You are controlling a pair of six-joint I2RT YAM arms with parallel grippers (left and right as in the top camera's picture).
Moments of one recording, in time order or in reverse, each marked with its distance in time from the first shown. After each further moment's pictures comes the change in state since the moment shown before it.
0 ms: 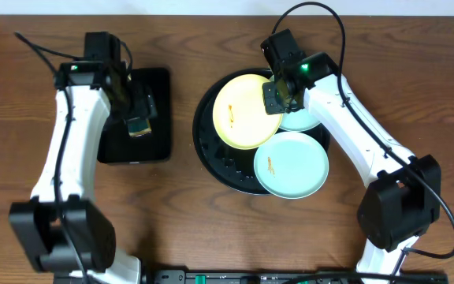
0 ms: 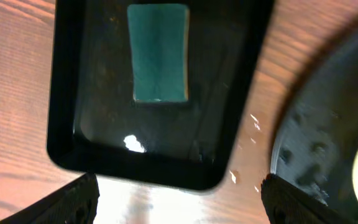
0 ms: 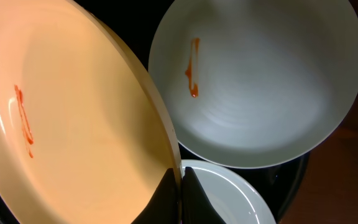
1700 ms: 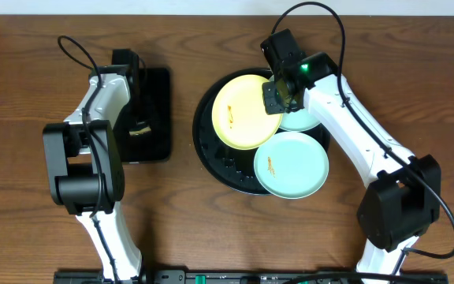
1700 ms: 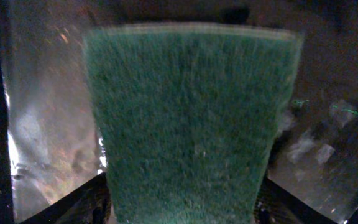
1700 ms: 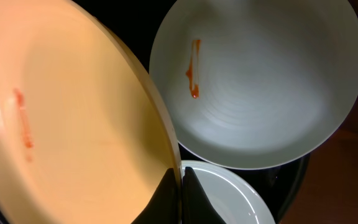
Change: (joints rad) left arm 0.021 0.383 -0.010 0.241 -0.101 -0.014; right arm 0.000 0.000 0.000 0.002 0.000 -0.006
